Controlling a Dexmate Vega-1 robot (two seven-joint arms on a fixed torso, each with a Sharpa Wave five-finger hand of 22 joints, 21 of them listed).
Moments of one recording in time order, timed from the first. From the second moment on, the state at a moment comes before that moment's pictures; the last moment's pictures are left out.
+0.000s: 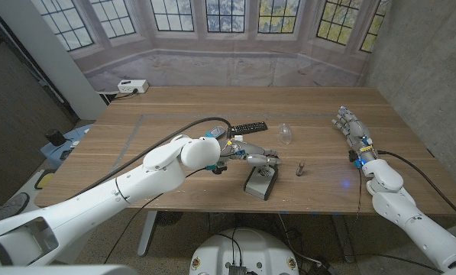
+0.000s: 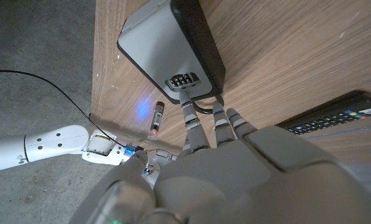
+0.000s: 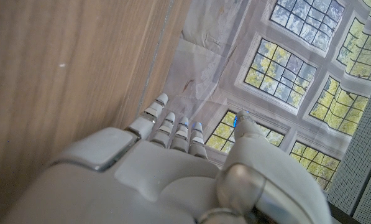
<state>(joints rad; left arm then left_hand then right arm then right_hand) 0.71 0.79 0.83 -2.18 0.51 0.28 -0.59 0.00 0.17 0.45 0.18 0.18 -0.07 0.05 0.18 0.17 0.59 -0.01 0.20 0.18 0.19 0.11 0.19 0.17 0.03 0.07 0.20 0.17 -0.96 -0.58 -0.23 -1.10 0.68 0.58 0.12 0.48 0.17 0.30 -0.12 0.18 0.08 -0.05 0.19 0.18 0.08 -0.04 0.19 0.18 0.02 -0.03 0.20 0.20 0.28 -0.04 0.19 0.17</state>
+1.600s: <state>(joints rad) 0.77 0.84 0.81 -2.25 0.53 0.31 -0.58 0.00 0.17 0.46 0.18 0.18 -0.07 0.05 0.18 0.17 0.64 -0.01 0.21 0.18 0.20 0.11 0.19 0.17 0.04 0.06 0.20 0.17 -1.00 -0.58 -0.23 -1.13 0.68 0.60 0.09 0.48 0.17 0.31 -0.11 0.18 0.08 -0.05 0.19 0.18 0.08 -0.04 0.19 0.18 0.02 -0.03 0.20 0.20 0.28 -0.04 0.19 0.17</state>
